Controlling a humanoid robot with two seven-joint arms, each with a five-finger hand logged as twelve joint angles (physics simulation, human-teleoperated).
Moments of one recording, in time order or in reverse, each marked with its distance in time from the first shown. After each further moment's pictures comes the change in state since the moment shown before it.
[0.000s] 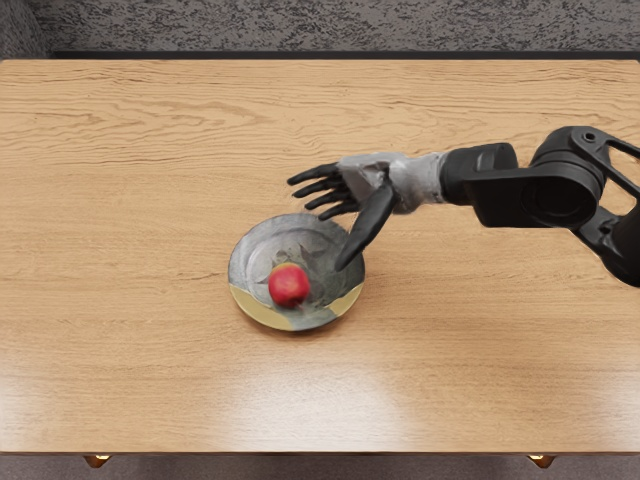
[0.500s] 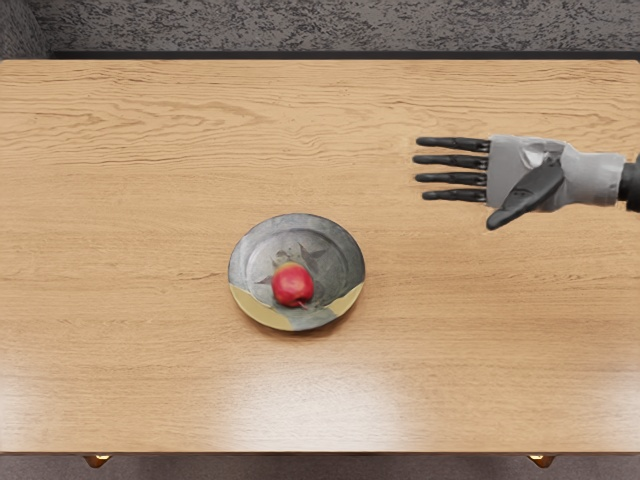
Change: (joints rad) left arm -0.001 0.000 0.000 0.000 0.000 0.000 0.000; right arm -0.251 -0.363 0.173 -0.103 0.591 0.268 0.000
